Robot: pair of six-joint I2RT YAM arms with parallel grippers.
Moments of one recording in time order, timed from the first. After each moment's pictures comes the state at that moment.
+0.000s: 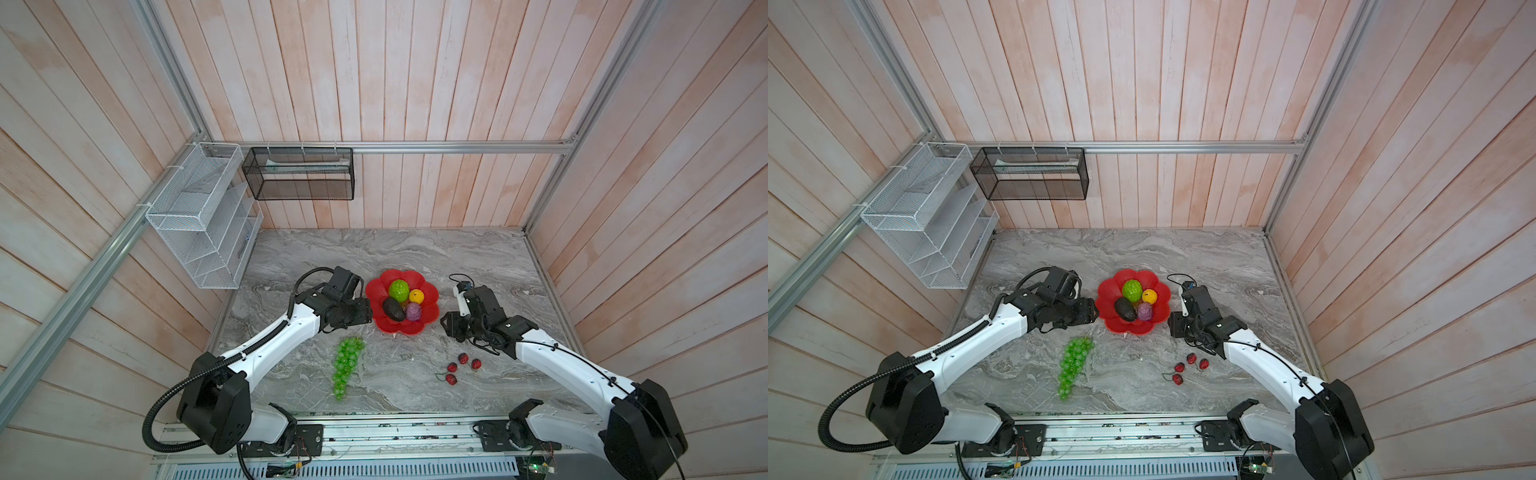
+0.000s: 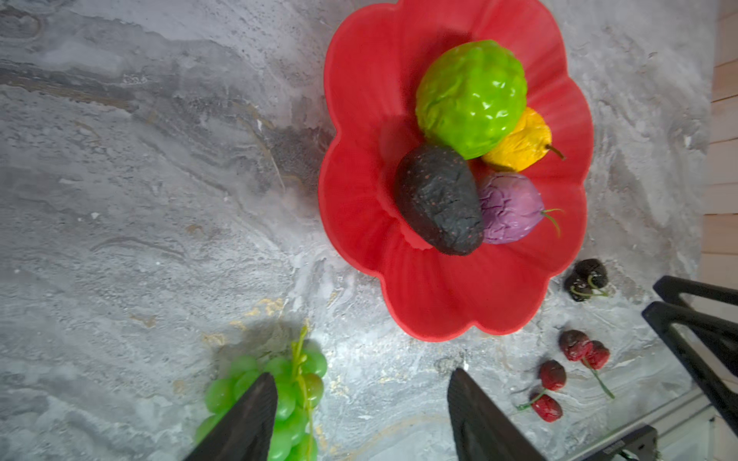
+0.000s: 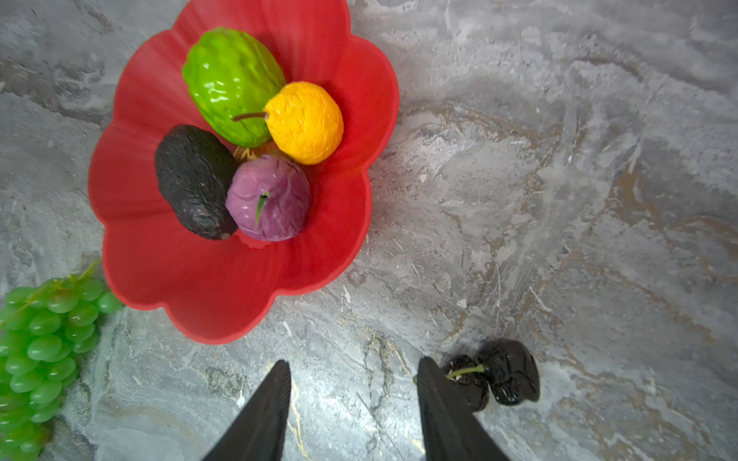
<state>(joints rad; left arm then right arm) -0.54 1.41 1.04 -0.67 0.09 -0.55 0.53 1.19 0.71 -0.42 -0.03 0.42</state>
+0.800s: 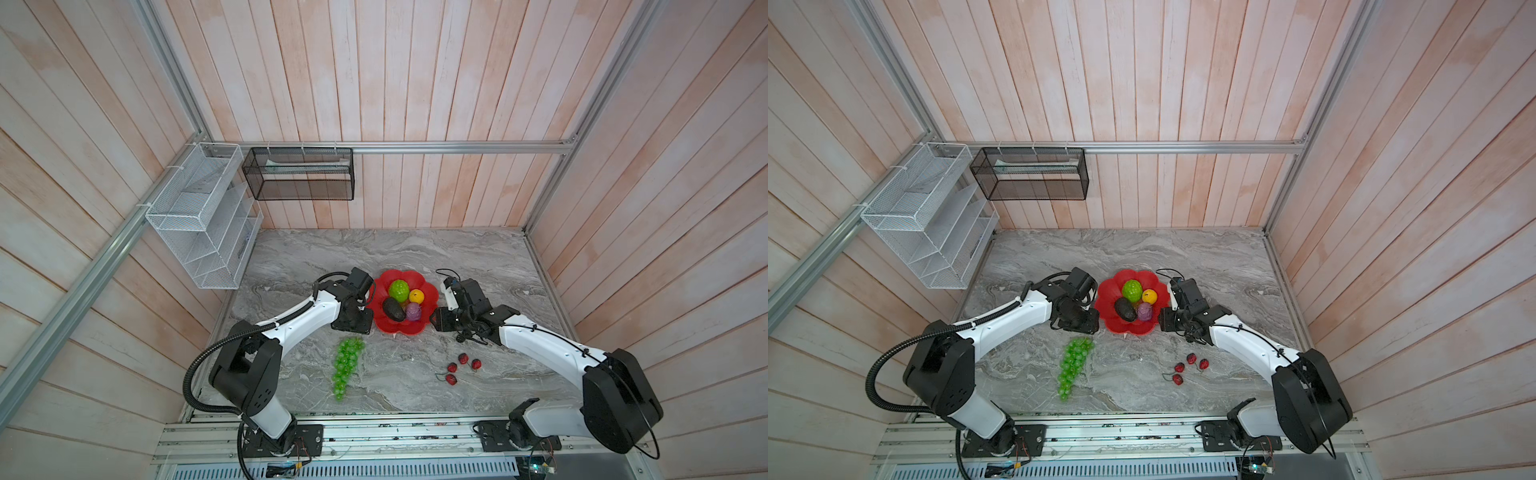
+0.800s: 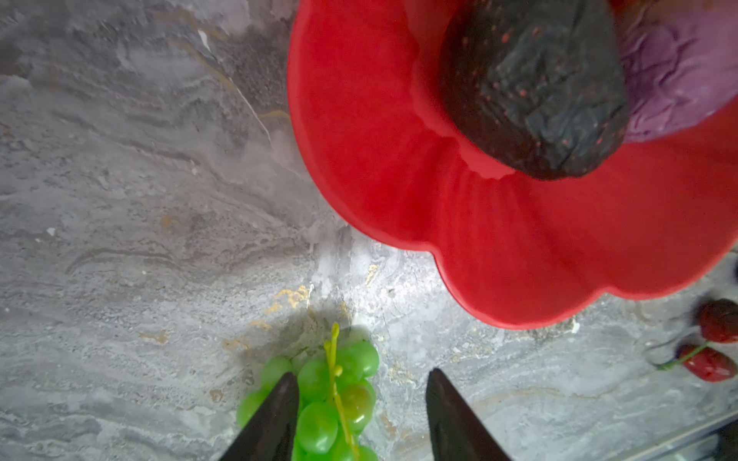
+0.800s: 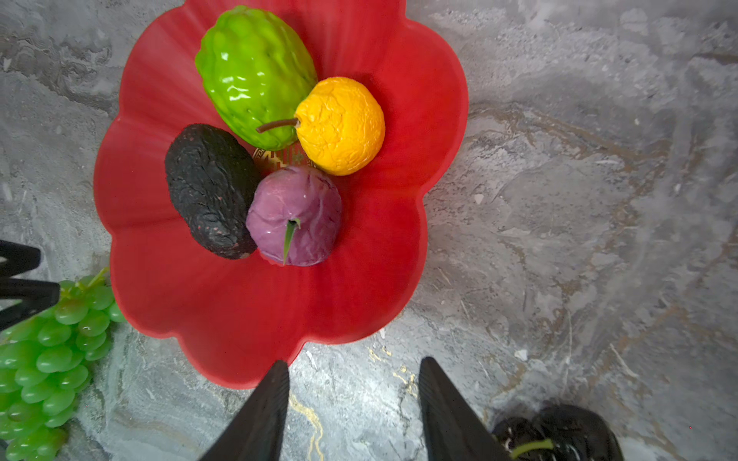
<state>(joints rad) -0.59 1.63 1.15 -0.84 0.09 -0.32 0.55 1.35 0.79 -0.35 -0.10 0.41</state>
